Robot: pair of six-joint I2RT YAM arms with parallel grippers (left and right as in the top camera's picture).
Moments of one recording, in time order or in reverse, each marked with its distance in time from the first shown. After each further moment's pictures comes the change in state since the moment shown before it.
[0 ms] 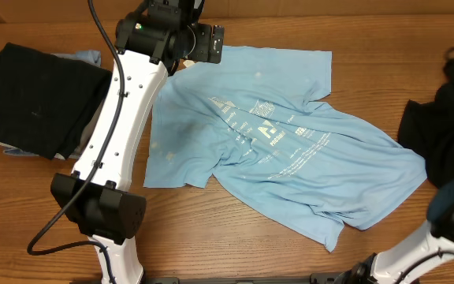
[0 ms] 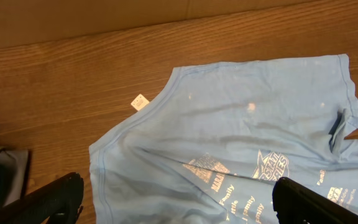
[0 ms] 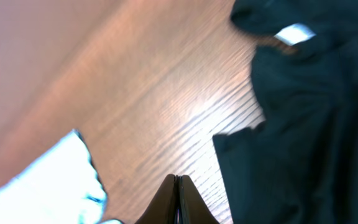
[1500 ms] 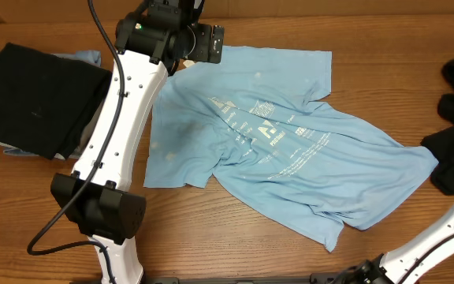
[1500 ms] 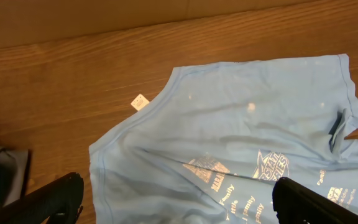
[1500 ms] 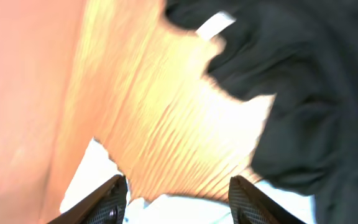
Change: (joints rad) left arm 0.000 0.000 0.000 0.000 0.000 0.000; right arm -0.279 0.374 0.675 -0.571 -0.292 0.021
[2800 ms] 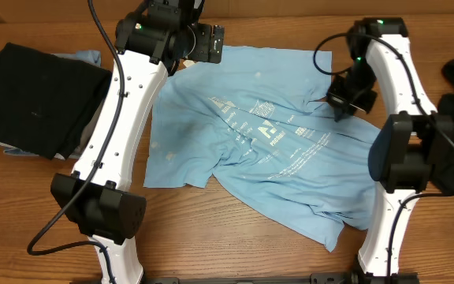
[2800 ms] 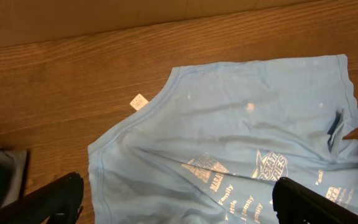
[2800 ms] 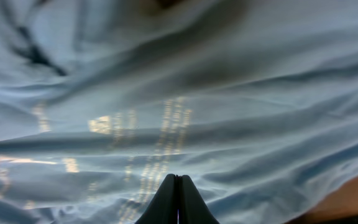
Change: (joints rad) left arm 0.000 0.000 0.000 0.000 0.003 -0.003; right arm 0.767 -0.015 -0.436 -0.142 0.386 0.203
